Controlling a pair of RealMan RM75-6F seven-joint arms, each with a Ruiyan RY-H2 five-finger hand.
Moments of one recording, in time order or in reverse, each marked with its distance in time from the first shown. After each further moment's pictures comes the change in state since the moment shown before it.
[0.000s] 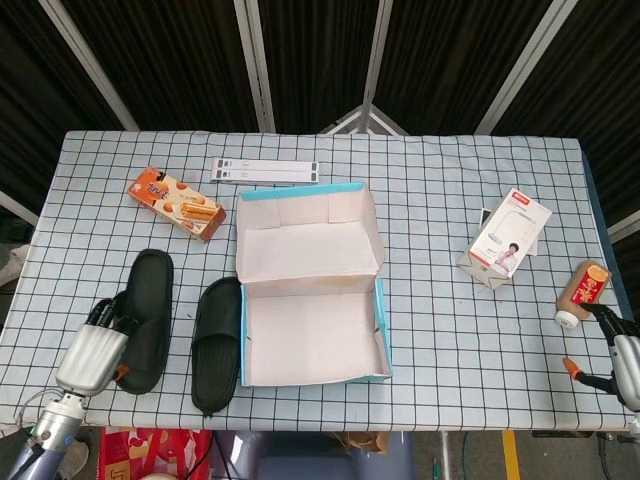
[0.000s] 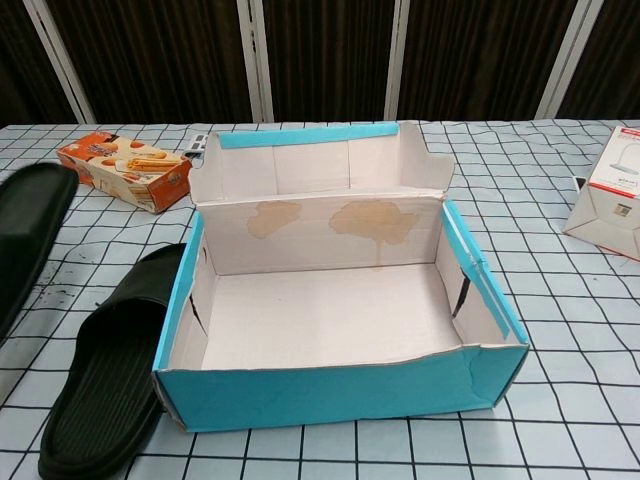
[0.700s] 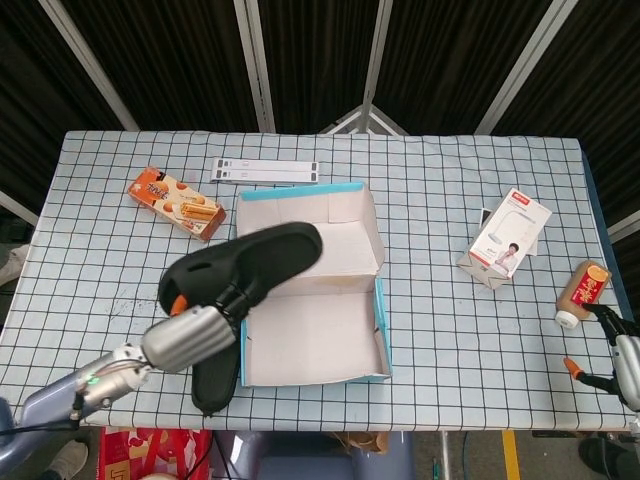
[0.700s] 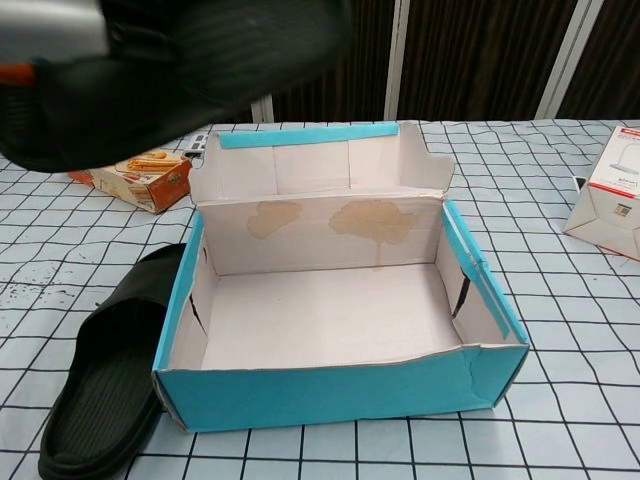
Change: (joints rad) left arm -0.485 0.345 -0.256 -0.357 0.341 -0.537 0.660; right arm -0.001 0.004 0.002 0.005 0.013 -0.006 0.021
